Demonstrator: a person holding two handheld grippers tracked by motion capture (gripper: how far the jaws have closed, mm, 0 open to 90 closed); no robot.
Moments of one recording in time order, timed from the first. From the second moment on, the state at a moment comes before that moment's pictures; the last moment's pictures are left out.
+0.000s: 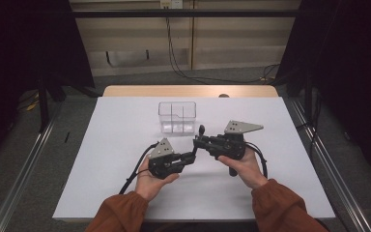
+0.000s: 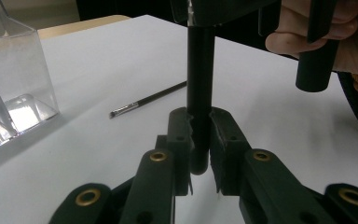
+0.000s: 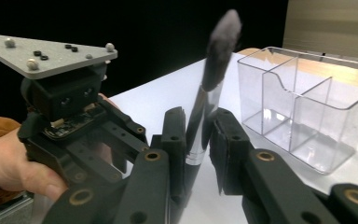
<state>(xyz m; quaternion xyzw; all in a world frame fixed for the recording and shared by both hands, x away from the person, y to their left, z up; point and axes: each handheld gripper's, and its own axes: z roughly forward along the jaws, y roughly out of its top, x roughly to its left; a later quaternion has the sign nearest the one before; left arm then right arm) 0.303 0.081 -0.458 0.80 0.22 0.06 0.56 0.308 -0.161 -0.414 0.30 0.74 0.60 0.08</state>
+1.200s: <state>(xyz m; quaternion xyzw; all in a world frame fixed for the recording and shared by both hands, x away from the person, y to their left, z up) 0.303 0.084 -0.457 0.79 0.24 0.05 0.57 0.307 -0.166 -0.411 0.29 0.74 0.61 0.07</state>
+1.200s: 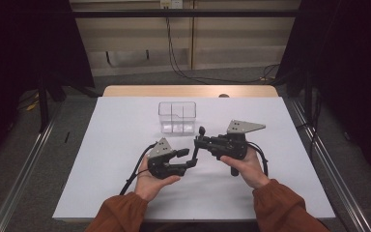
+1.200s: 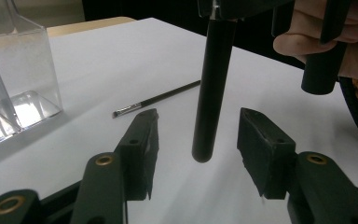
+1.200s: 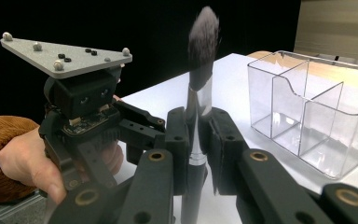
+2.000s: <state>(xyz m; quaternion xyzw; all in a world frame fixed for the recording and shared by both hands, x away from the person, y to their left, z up) 0.304 0.102 -0.444 0.77 0.27 0.08 0.58 0.307 -0.176 -0.407 0.29 0.73 0.61 0.08</state>
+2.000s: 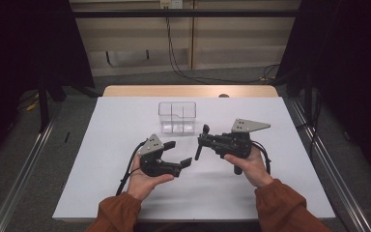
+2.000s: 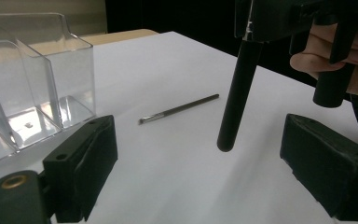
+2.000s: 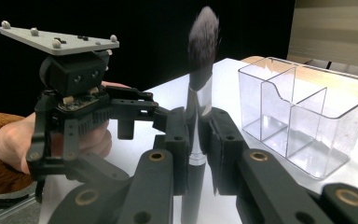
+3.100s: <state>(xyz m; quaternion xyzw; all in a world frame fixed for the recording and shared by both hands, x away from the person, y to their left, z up) 0.291 0.178 -0.432 0.74 0.32 0.15 0.57 0.311 -0.191 -0.404 0.30 0.73 0.60 0.10</state>
